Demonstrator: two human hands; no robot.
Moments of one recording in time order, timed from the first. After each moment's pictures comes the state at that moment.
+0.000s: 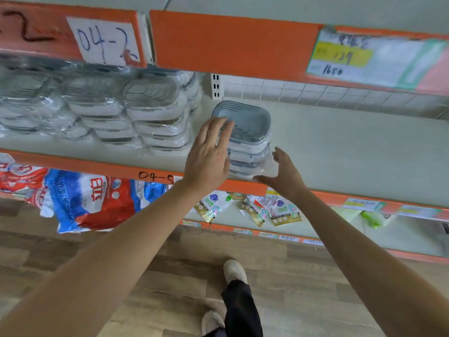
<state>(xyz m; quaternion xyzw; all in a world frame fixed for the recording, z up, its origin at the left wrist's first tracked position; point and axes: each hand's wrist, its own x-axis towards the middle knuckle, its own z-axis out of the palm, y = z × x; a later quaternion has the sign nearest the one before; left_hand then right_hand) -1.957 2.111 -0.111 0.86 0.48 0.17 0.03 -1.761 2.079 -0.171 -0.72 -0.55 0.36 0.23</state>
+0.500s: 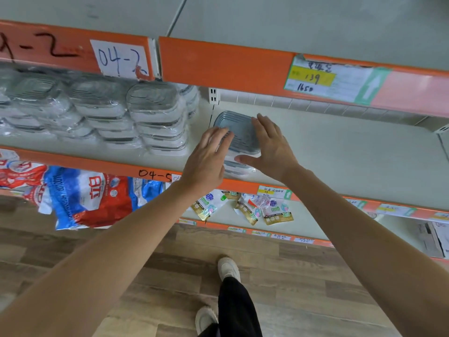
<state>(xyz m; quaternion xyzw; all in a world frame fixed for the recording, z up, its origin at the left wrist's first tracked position) -1.958 2.097 -0.096 0.88 0.45 0.14 0.06 -1.777 2.096 -0.091 -0.63 -0.74 0.13 0.18</state>
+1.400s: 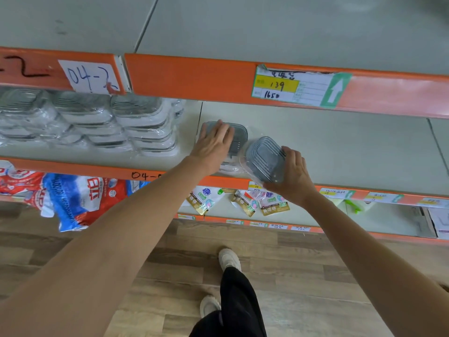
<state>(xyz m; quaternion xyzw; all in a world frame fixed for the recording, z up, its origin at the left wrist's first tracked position) -1.912 2.142 -0.103 0.90 0.42 -0.13 -0.04 -1.717 2.034 -0.119 -0.73 -0.62 0.23 0.18</state>
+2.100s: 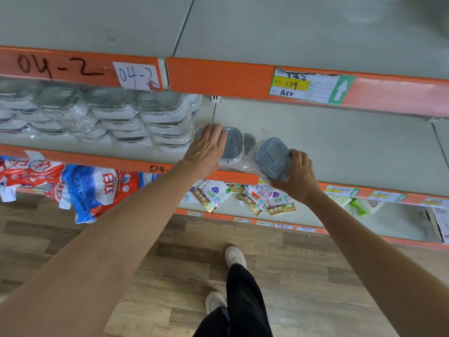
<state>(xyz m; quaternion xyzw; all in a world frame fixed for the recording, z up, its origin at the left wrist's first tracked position) -1.962 2.114 -0.084 0.91 0.41 -0.07 -0.07 -1.733 2.020 -0.106 -0.75 -0.60 0.23 0.16</state>
